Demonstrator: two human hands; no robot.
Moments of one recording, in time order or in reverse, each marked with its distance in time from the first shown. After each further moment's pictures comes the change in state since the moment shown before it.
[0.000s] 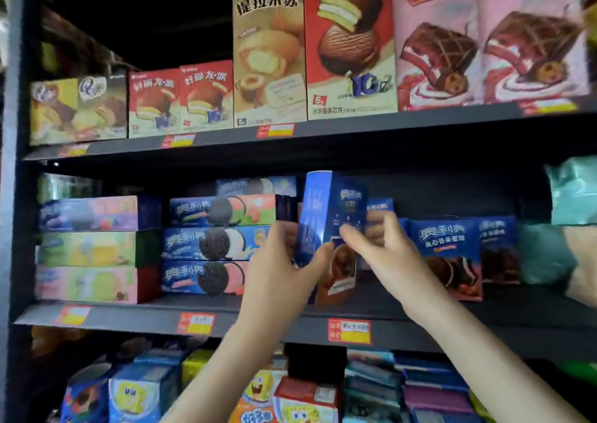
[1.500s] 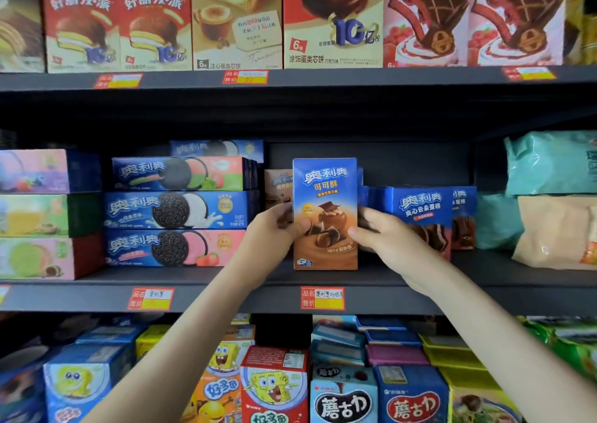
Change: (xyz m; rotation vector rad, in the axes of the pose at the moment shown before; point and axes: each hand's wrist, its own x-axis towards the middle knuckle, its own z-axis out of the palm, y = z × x) left_hand 0.036 -0.050 0.045 -0.254 -0.427 -0.295; right_hand 0.008 0.041 -0.032 -0.174 -0.228 0.172
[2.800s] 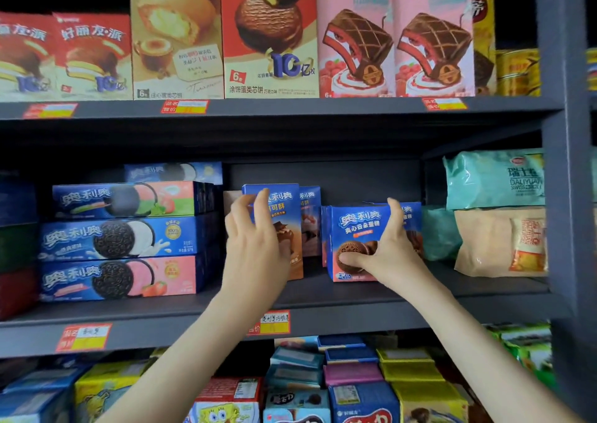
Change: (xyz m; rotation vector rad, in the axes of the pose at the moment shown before) left_hand -0.011 0.024 0.054 0.695 0.400 0.461; right_hand -0.008 0.031 -0.057 -0.320 0.343 0.068
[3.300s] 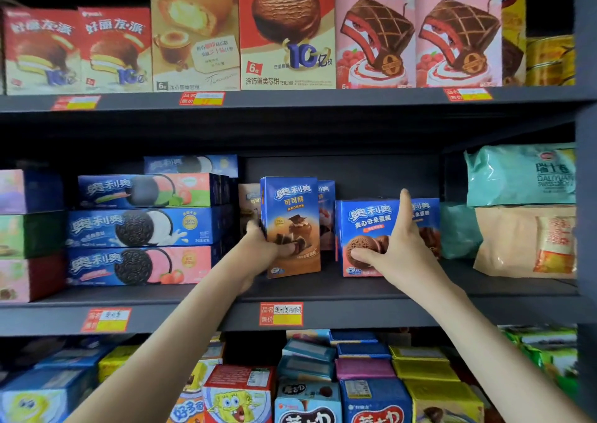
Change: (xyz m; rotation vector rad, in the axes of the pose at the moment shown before) left_hand 0.022 -0.032 0.007 -0.769 -0.512 -0.773; right_hand -0.006 -0.003 0.004 -0.108 0.017 -0.066
